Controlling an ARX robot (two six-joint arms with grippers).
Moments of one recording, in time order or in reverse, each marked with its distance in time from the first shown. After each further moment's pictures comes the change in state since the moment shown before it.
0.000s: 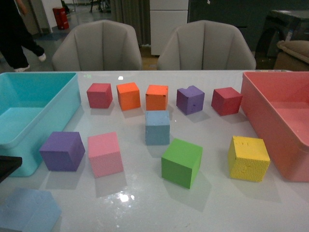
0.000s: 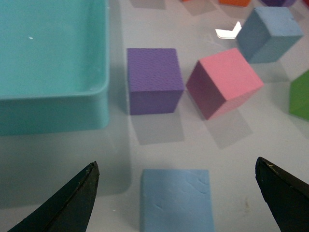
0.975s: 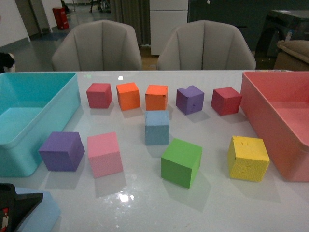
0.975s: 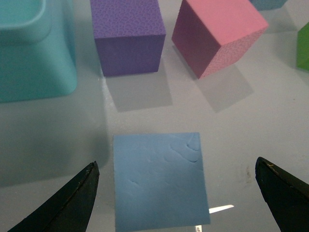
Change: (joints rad) left arm -0.055 0.148 -0.064 0.118 -0.028 0.027; right arm 0.000 0.000 0.000 0.000 0.000 0.000
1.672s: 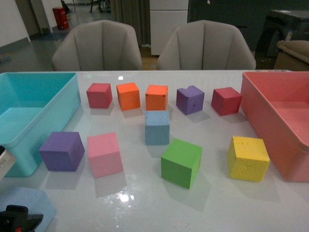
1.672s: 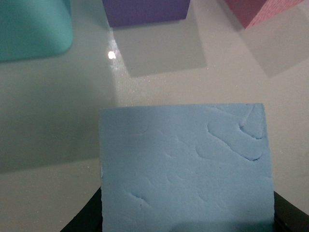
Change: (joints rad) left arm -0.035 0.277 0.022 0.150 -0.105 0.045; right arm 0.000 0.000 0.000 0.000 0.000 0.000
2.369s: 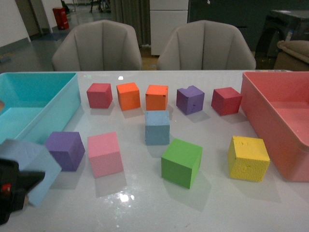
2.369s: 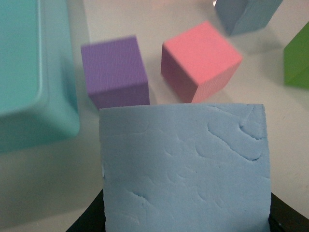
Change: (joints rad) left arm -0.081 -0.338 0.064 -0.238 0.000 0.000; right arm 0.000 0.000 0.000 0.000 0.000 0.000
